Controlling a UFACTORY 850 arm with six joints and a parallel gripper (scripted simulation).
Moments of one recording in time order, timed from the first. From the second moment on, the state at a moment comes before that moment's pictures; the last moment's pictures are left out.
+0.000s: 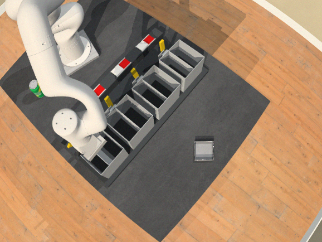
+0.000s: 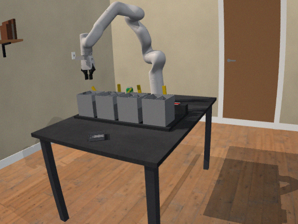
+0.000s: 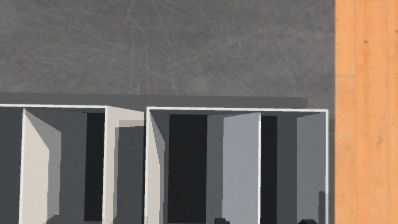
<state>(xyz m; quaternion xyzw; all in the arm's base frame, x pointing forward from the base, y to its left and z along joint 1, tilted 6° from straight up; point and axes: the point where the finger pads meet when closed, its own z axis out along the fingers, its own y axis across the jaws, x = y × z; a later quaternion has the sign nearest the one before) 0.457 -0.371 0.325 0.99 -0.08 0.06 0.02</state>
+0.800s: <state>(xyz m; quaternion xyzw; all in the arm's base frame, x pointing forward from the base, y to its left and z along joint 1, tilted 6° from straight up) 0.469 -0.329 0.324 0.99 -0.08 0.06 0.01</state>
